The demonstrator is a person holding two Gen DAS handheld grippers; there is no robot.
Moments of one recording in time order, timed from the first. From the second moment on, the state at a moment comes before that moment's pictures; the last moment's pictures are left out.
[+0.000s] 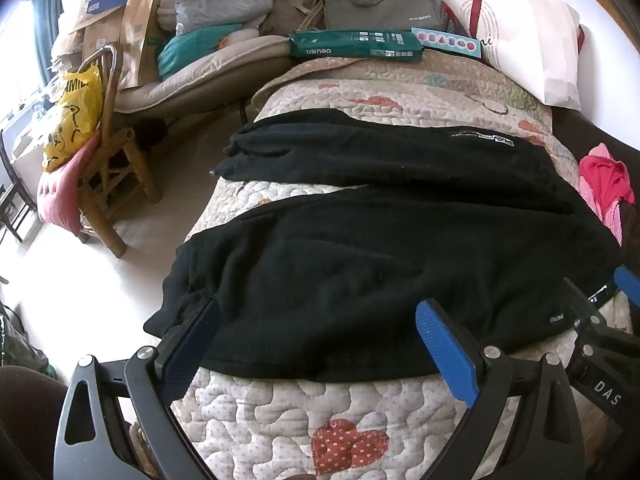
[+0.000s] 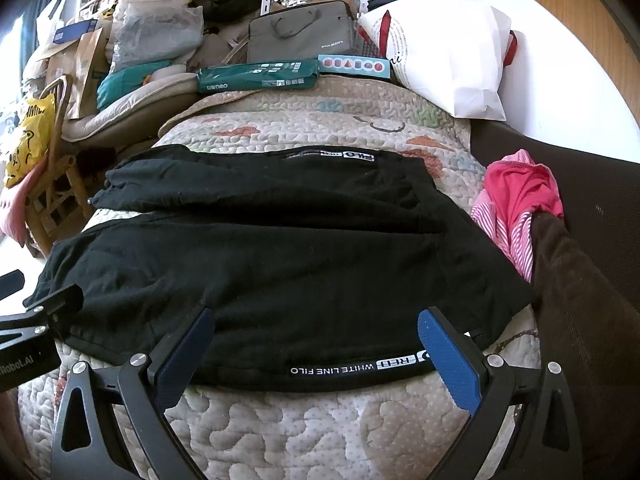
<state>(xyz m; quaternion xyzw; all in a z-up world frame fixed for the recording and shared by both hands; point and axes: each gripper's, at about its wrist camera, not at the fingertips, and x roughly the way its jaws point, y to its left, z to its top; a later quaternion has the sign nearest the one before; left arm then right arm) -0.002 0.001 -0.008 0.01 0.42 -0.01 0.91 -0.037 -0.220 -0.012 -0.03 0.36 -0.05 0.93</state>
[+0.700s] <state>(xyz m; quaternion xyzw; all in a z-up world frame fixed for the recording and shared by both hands) -0.010 -0.020 -0.024 0.04 0.43 -0.02 0.90 -0.035 -0.223 -0.014 -0.03 0.37 -0.05 0.93</state>
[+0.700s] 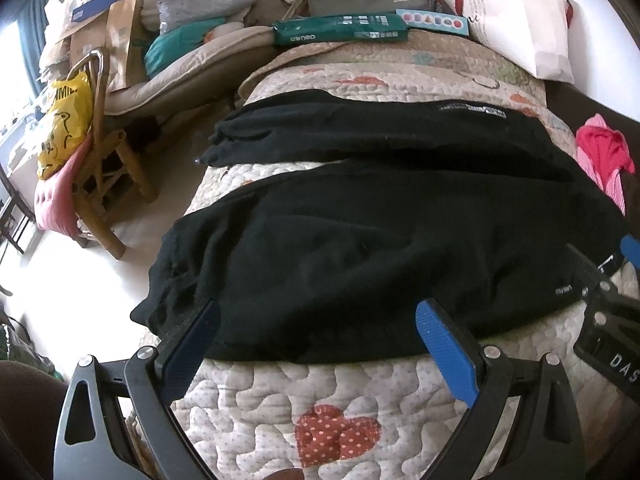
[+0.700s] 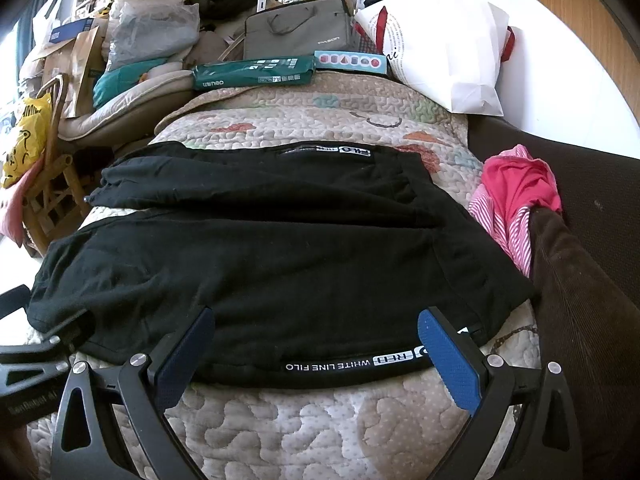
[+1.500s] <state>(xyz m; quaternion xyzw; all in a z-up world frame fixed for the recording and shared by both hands) -0.011 -0.007 -0.059 -0.01 0.50 -0.02 0.87 -0.043 -0.235 -0.010 -0.01 0.36 -0.05 0.93</state>
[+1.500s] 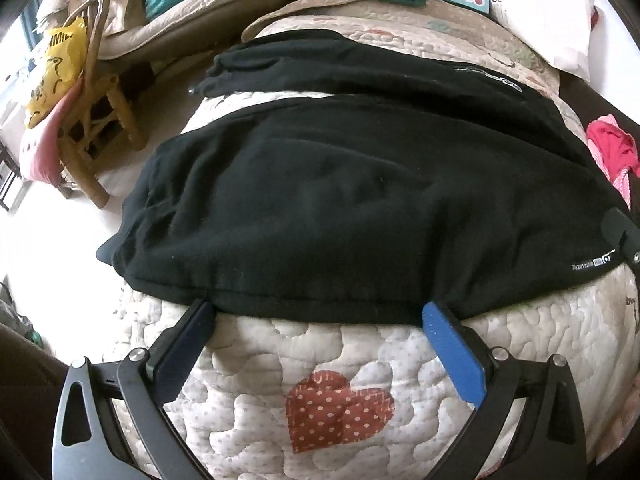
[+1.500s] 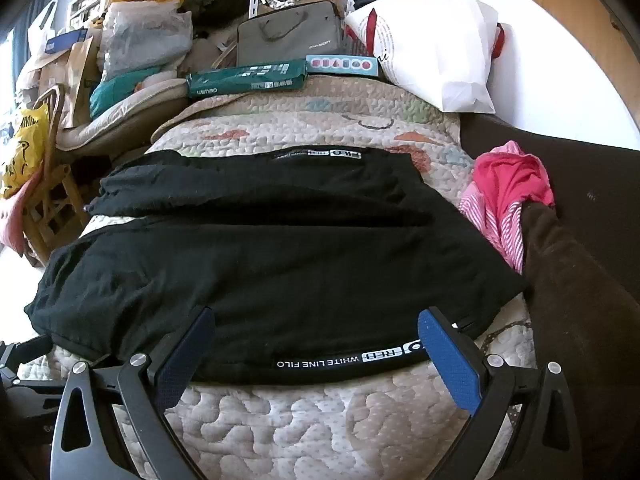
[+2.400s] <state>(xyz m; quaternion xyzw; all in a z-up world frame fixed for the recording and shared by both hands) 0.168 0.077 0.030 -0.08 0.45 -0.04 0.89 0.089 -0.312 0.075 0.04 0.38 0.04 0.92</state>
